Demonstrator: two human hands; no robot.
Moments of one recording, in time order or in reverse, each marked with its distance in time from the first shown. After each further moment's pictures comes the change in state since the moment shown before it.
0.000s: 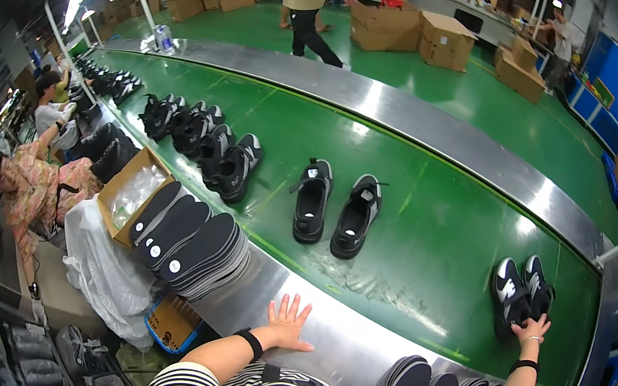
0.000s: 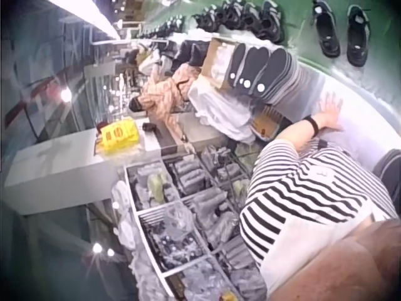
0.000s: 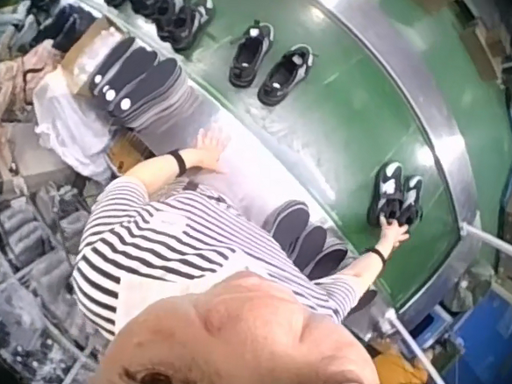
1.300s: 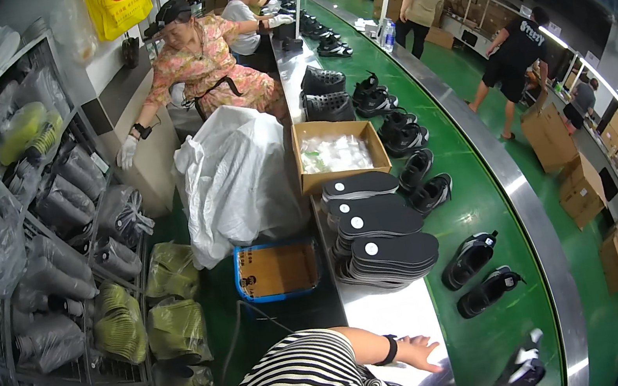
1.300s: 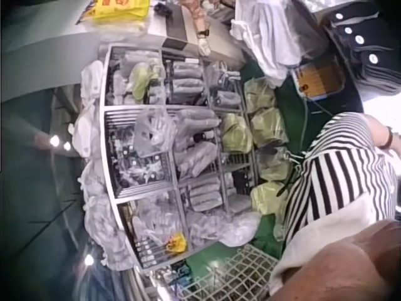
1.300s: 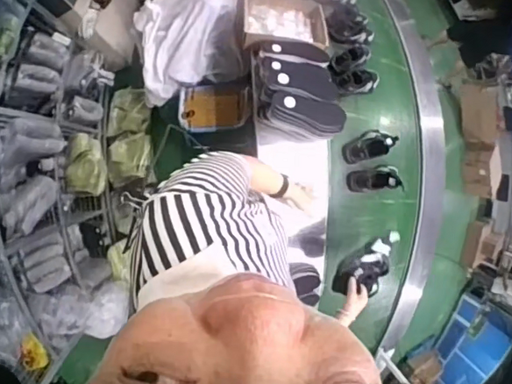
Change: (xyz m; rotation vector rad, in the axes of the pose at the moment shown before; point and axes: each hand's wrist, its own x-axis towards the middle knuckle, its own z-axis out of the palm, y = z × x) left_hand -0.001 0.015 -0.010 -0.638 0.169 0.227; right_hand -0.231 -0.128 -0.108 0.461 -0.130 -0.947
